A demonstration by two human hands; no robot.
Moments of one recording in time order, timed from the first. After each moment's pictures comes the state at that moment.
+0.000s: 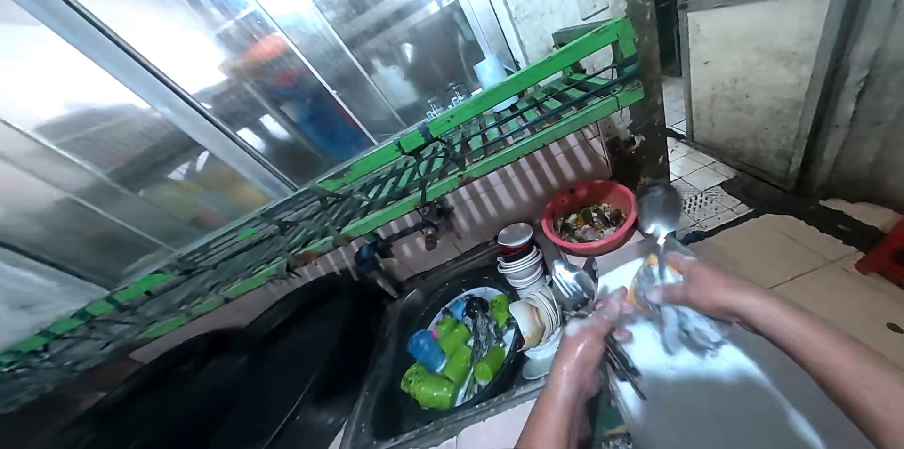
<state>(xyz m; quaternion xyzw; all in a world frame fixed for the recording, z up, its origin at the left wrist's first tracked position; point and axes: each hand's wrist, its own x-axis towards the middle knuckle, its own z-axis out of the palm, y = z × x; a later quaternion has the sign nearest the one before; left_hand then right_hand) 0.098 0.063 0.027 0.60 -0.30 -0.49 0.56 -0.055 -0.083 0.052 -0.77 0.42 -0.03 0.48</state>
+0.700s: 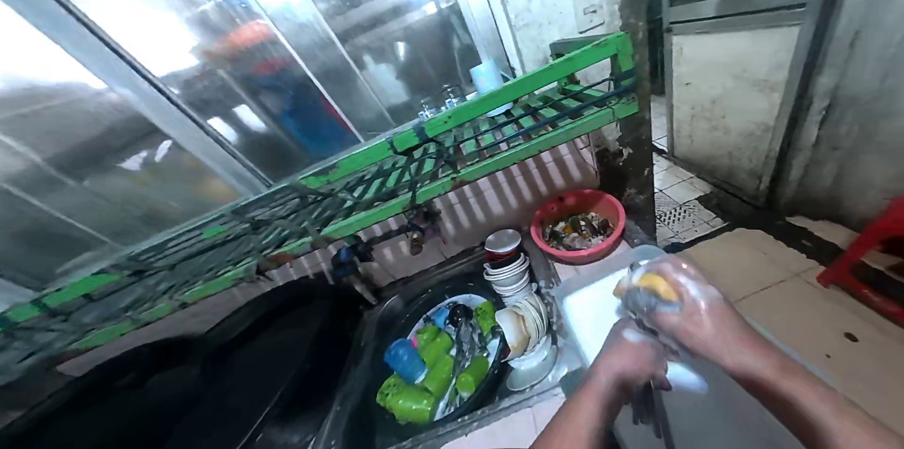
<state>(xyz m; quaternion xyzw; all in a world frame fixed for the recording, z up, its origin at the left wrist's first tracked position) 0.066 0.028 0.011 0.65 -0.38 -0.56 0.35 -0.059 -0.044 0.041 -0.79 0.36 -0.35 0.35</state>
